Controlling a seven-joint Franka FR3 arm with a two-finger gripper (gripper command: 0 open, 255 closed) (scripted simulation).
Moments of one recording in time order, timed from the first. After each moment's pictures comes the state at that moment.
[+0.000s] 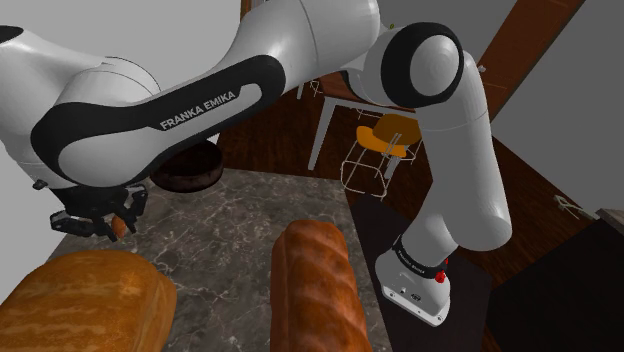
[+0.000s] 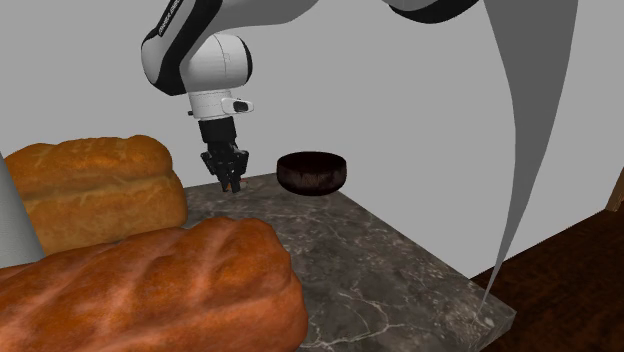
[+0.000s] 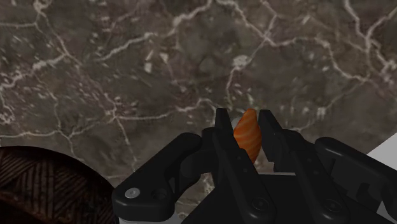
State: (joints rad) arm 0.40 0.71 0.57 -1.43 -0.45 1.89 1.24
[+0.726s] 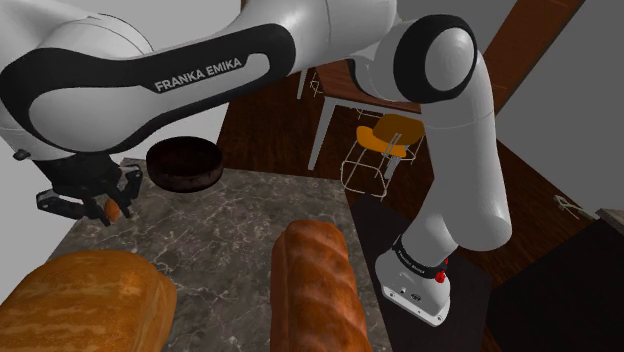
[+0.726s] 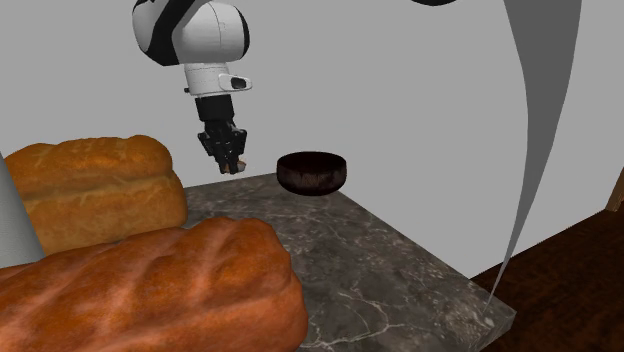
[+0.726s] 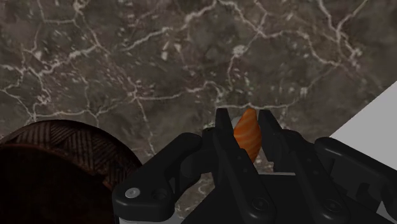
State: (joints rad) arm 0.40 0.66 0.59 -1.38 -0.43 1.80 1.22
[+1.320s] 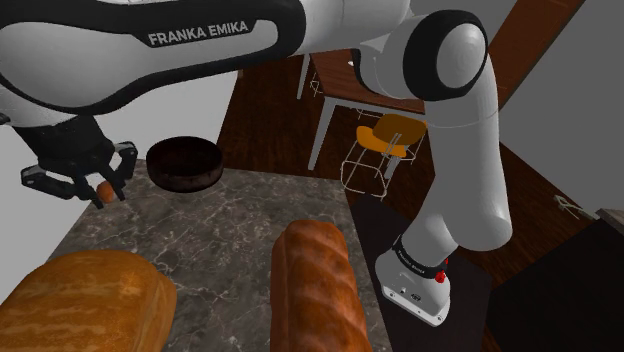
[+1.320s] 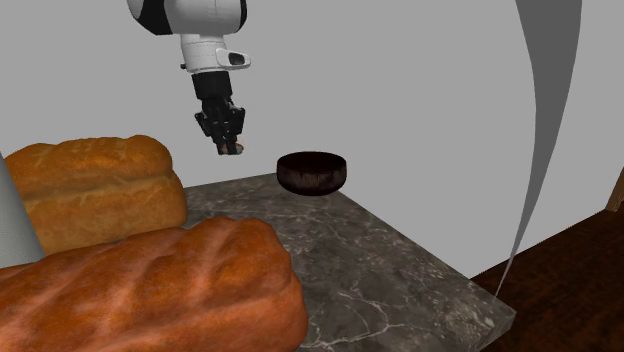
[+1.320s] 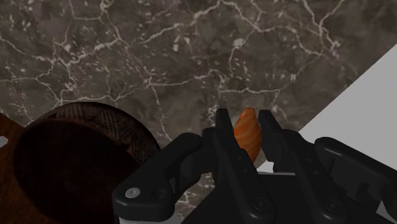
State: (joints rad) arm 0.41 0.63 0.60 -1.30 -0.41 1.71 1.19
